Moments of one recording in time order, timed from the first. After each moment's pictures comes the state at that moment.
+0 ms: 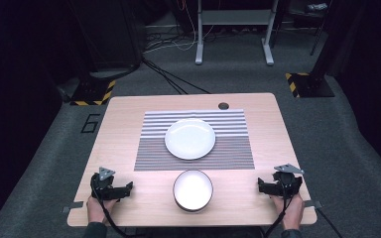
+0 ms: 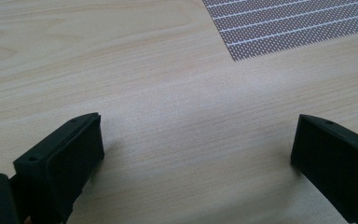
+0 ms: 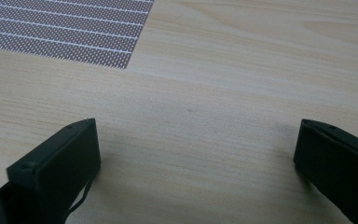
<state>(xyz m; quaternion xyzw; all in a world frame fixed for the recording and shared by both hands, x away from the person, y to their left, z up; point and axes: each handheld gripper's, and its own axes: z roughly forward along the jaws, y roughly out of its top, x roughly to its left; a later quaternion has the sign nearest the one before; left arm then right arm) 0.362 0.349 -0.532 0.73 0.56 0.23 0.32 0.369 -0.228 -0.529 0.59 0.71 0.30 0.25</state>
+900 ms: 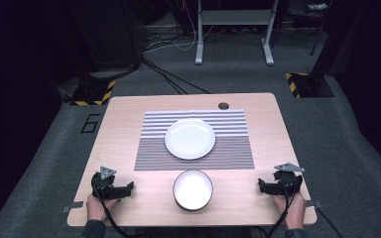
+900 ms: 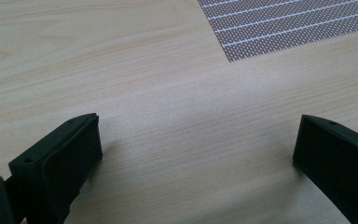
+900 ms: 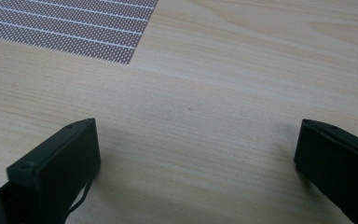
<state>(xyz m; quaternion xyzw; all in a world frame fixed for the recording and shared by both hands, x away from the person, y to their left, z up) 0.365 0.346 -0.530 0.74 0.56 0.23 0.31 0.372 -0.232 -0.528 0.58 0.72 0.30 0.23</state>
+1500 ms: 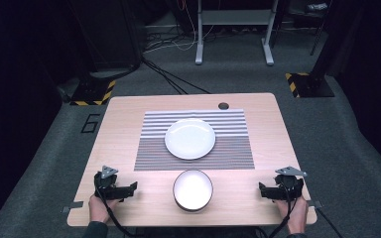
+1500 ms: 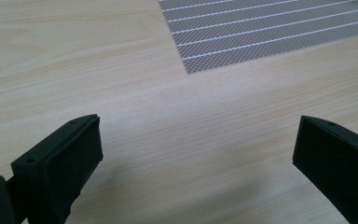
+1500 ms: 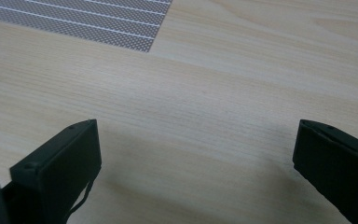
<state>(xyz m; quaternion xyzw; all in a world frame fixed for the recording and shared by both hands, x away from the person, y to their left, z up) 0.358 0.331 -0.512 0.74 0.55 0.20 0.34 0.355 -0.230 -0.520 0.56 0.73 0.31 0.23</state>
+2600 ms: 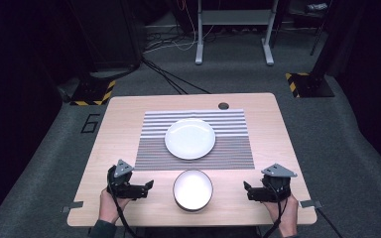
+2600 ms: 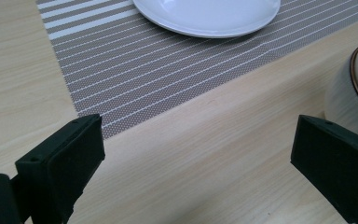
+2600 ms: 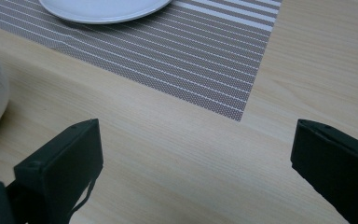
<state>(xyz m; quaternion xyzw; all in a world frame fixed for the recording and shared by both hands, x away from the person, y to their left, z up) 0.347 0.278 -0.462 0.78 0.46 0.19 0.38 0.334 -0.178 -0.466 0.48 0.76 0.36 0.24</state>
